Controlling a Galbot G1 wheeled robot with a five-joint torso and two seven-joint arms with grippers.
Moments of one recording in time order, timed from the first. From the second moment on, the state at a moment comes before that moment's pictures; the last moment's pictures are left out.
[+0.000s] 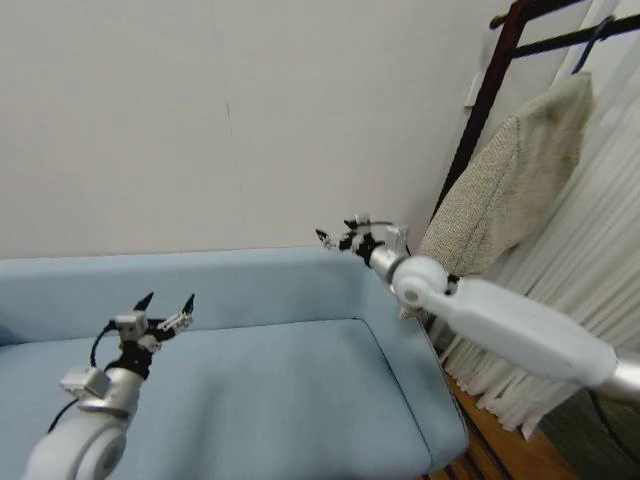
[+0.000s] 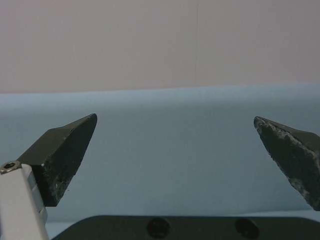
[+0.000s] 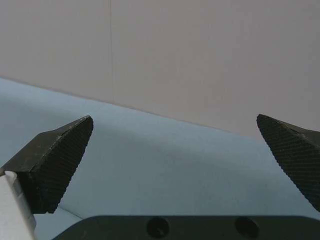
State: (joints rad) left arm 1.61 -1.19 -0.81 -2.25 -0.42 0.05 -0.09; right arm -0.33 0.58 -0.37 1.98 1.04 -0.06 0.30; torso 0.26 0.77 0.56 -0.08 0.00
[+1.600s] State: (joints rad) left arm 1.81 -1.42 -0.79 -2.37 -0.19 -0.04 0.02; right arm -1.59 1.39 0.54 2.39 0.20 -0.21 0.02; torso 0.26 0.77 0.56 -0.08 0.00
